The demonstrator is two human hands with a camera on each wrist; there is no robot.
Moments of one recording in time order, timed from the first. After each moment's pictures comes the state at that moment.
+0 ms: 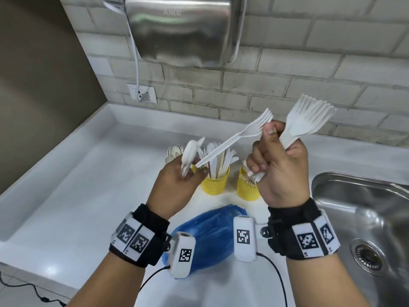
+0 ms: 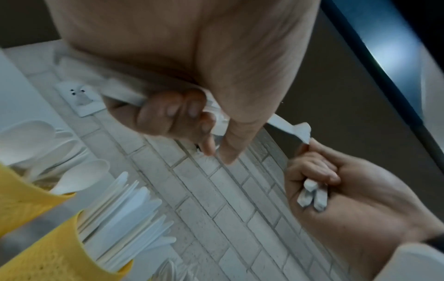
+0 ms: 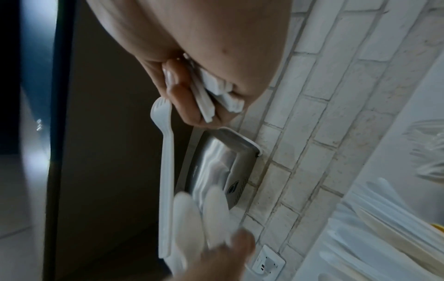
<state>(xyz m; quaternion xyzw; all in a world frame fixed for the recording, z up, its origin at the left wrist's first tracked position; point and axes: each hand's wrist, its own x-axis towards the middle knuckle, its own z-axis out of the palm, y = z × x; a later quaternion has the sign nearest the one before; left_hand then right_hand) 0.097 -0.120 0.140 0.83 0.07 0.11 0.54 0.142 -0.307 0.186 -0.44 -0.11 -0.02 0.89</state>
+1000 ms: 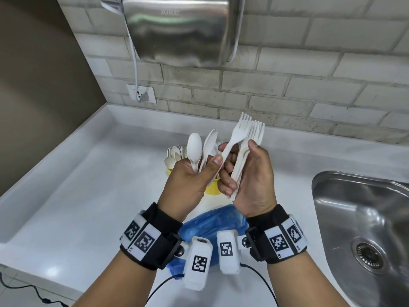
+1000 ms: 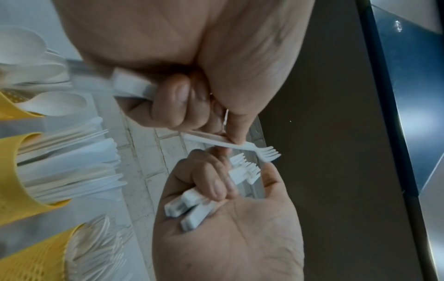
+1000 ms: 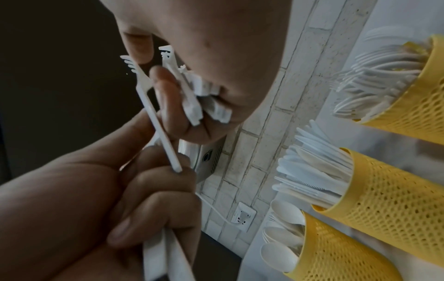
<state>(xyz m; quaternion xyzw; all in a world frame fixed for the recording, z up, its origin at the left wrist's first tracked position) 0.085 -0.159 0.177 0.70 -0.01 0.04 0.71 0.140 -0.281 0.147 -0.36 -0.09 0.19 0.91</state>
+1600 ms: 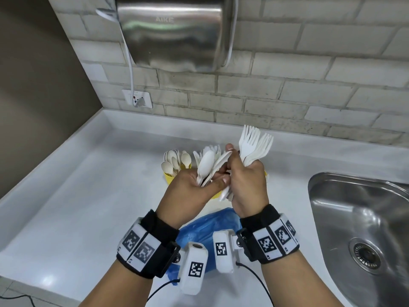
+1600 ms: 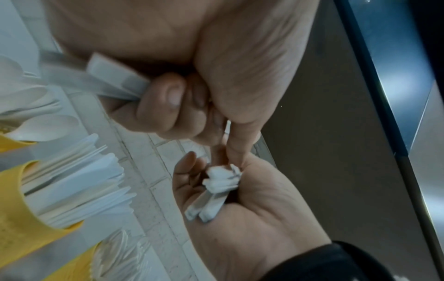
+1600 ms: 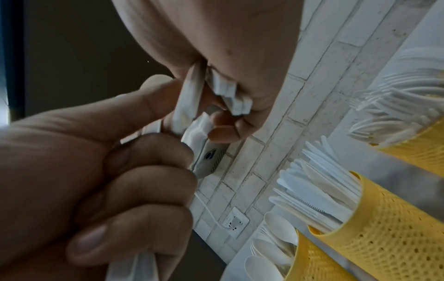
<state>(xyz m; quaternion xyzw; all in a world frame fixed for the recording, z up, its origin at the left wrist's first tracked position) 0.089 -0.151 0.160 0.78 -0.01 0.03 0.63 0.143 -0.270 0.149 -0.58 0.05 0.00 0.81</state>
